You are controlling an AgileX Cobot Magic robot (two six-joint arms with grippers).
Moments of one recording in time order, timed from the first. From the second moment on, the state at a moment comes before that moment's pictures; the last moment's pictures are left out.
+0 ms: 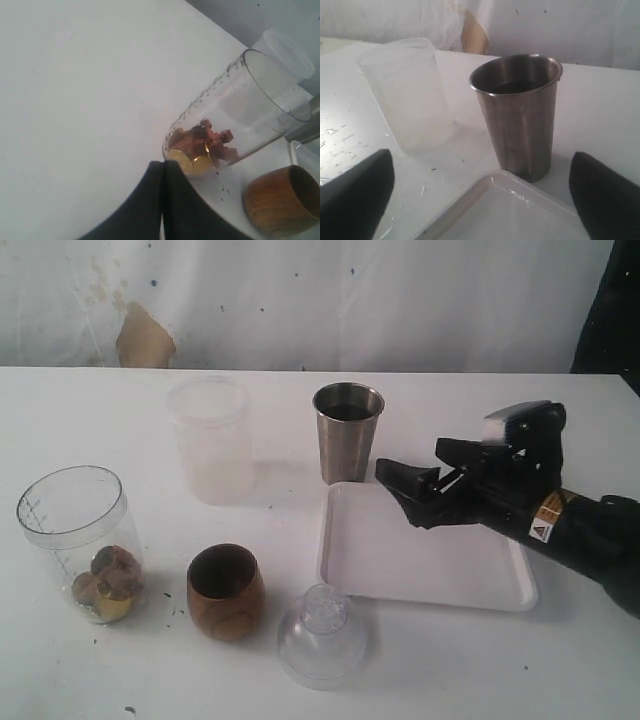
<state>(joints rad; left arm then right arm) -0.15 0.00 -0.03 0.04 0.55 -0.67 0.05 1.82 -0.57 -0.64 -1.08 0.43</state>
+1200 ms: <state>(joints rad) -0.15 0.00 -0.03 0.03 0.54 -0.67 0.25 2.34 -1.15 -0.22 -1.05 0.17</state>
